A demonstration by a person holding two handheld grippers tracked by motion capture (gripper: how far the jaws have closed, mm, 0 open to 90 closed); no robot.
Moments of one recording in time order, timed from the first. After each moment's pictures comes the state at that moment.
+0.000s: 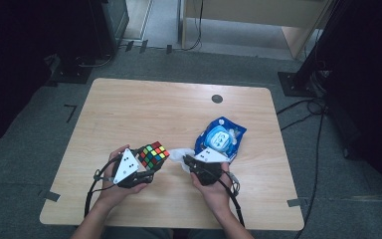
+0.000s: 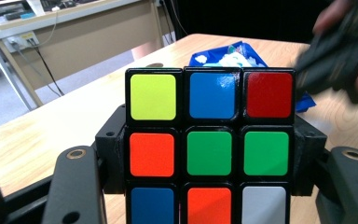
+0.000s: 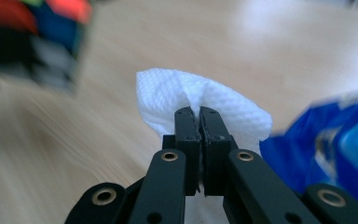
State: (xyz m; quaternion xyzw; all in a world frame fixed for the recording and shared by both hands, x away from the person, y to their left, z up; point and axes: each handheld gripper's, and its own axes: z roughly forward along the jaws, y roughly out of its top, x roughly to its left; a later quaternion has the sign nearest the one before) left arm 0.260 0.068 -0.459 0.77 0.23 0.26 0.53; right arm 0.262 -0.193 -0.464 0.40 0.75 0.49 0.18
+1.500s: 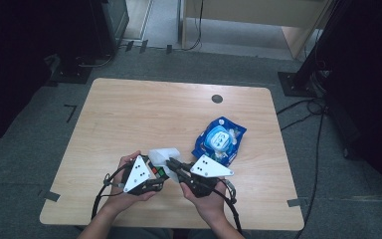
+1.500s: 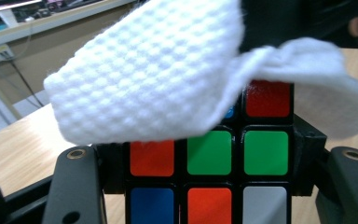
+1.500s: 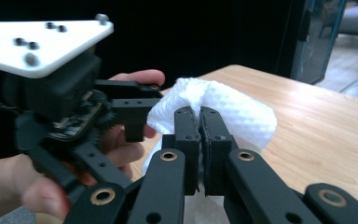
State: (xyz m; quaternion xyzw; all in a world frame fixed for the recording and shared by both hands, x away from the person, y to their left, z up) left arm 0.242 0.045 -0.455 0.78 0.19 0.24 0.55; right arm 0.222 -0.170 -0.421 0.31 0.72 0.60 0.17
